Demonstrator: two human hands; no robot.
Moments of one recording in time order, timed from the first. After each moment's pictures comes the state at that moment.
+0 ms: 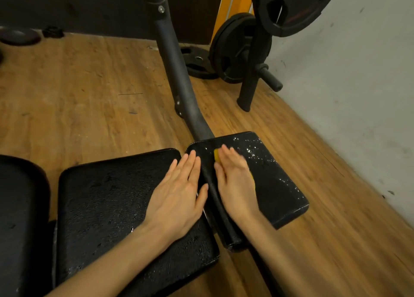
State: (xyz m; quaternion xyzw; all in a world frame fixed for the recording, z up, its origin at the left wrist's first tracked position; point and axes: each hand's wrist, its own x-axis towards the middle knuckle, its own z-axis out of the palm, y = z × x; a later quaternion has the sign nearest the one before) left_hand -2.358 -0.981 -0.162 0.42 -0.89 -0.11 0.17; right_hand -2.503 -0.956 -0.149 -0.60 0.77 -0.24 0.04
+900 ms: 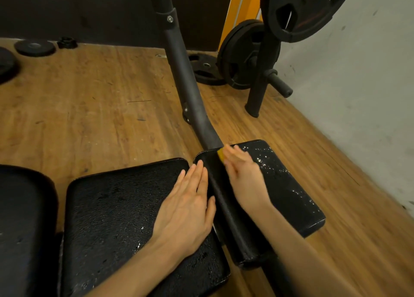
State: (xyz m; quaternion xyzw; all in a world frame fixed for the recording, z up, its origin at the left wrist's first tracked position) left_hand -2.359 -0.979 -0.167 0.43 -0.88 -0.11 0.18; right_hand -2.522 -0.987 -0.141 -0.62 0.75 -0.25 0.06
